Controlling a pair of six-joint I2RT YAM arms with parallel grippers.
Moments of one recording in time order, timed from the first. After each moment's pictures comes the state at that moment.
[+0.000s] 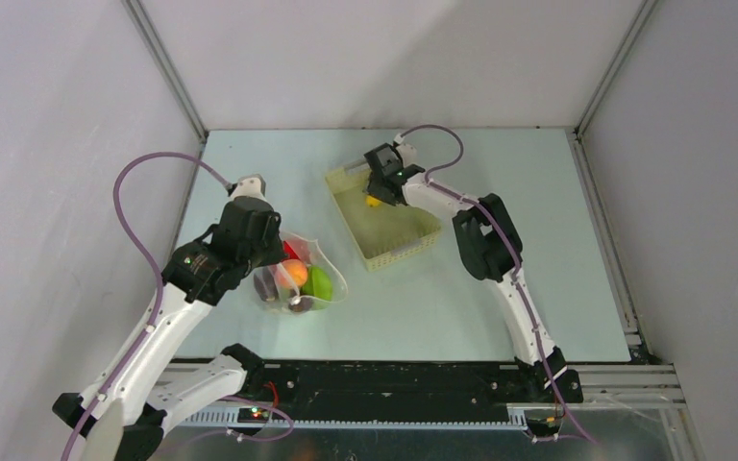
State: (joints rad) left arm -0.53 0.90 1.12 -0.97 -0.34 -0.56; right arm 0.63 2.43 2.03 -0.43 0.30 0.92
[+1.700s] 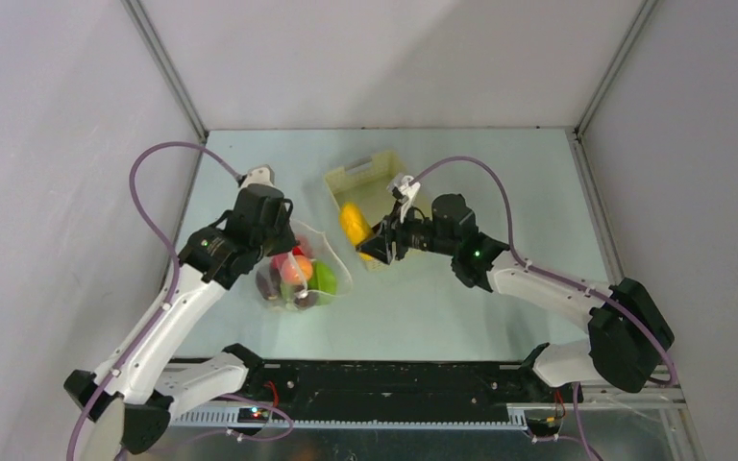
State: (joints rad) left arm -0.52 0.99 1.13 -0.90 -0.31 -0.61; right arm 0.77 1.37 0.89 0.30 -0.42 0.27
